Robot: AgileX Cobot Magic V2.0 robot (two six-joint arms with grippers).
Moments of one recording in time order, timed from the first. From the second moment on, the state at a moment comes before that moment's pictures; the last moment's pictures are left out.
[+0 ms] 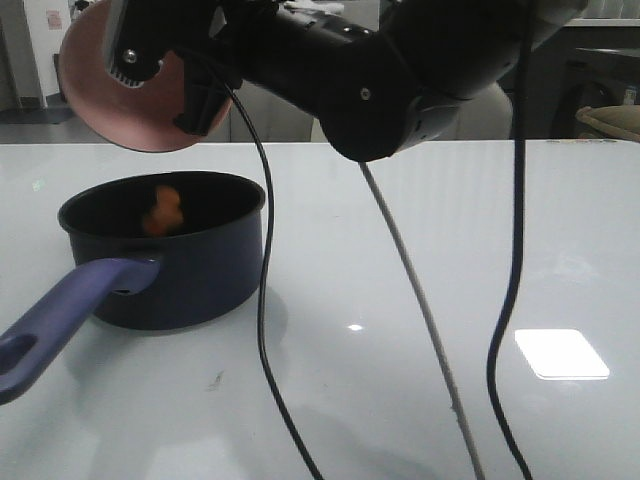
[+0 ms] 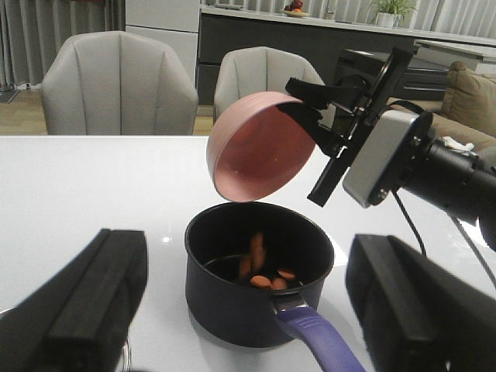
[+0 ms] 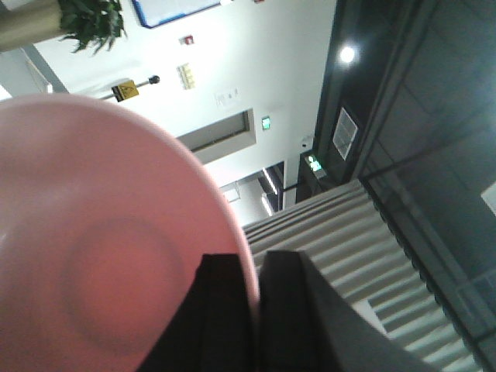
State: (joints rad) left arm -0.37 0.08 -0.33 0.08 0.37 -0.22; right arm 0.72 2.05 -1.28 -0.03 -1.04 -1.16
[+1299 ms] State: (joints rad) left arm -0.37 0.08 -0.33 0.08 0.37 -0.22; right arm 0.30 1.65 -1.28 0.29 0.41 -0.33
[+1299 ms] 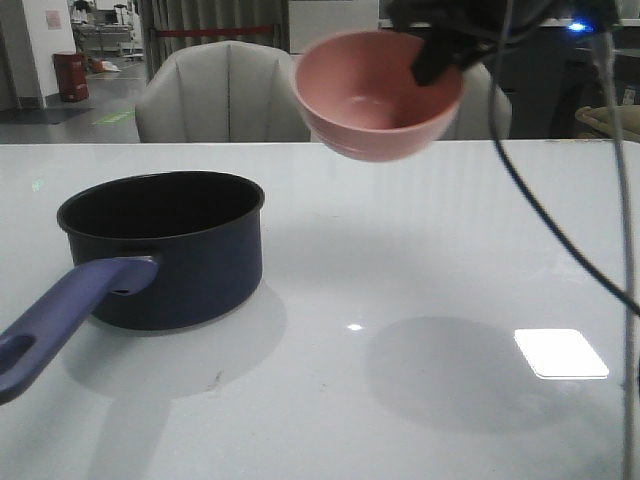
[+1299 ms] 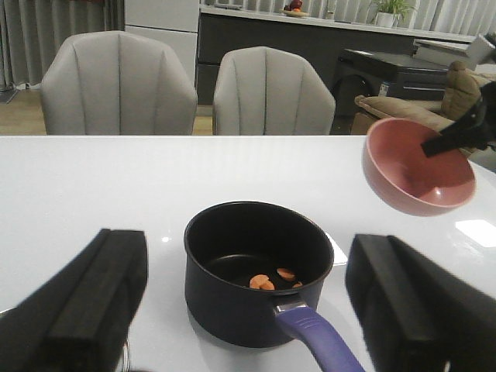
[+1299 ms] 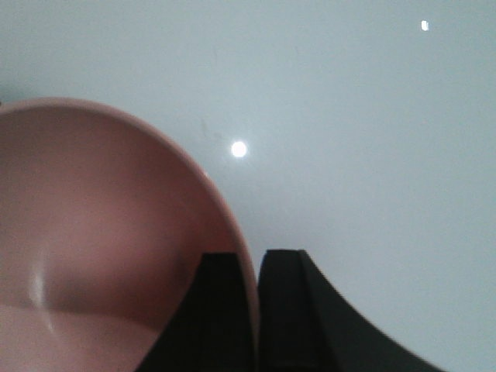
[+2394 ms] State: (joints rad) left arm -0.37 0.08 -0.33 0.08 0.37 -0.22; right arm 0.11 1.82 -1.31 0.24 0.67 -0.27
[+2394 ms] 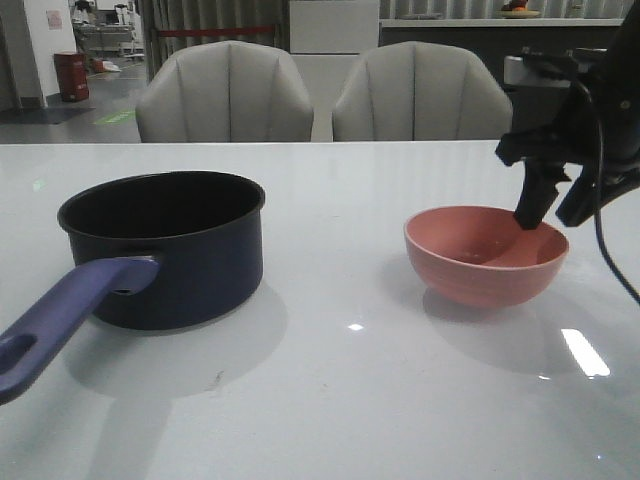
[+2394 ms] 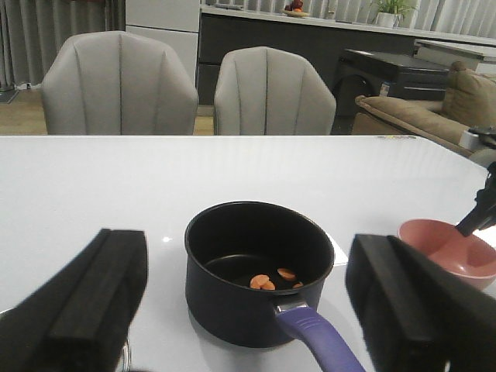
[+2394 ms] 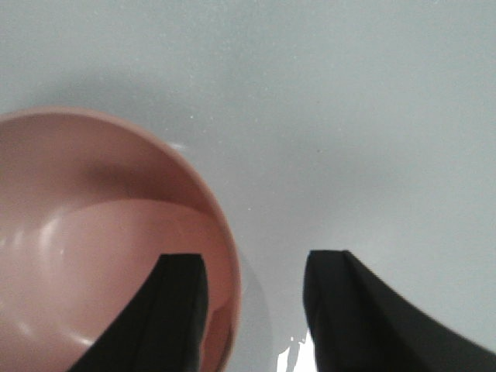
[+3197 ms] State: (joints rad) left arm -0.37 0.08 -0.33 0.08 0.37 -0.22; right arm 0.11 0.79 -0.67 0.35 0.31 -0.33
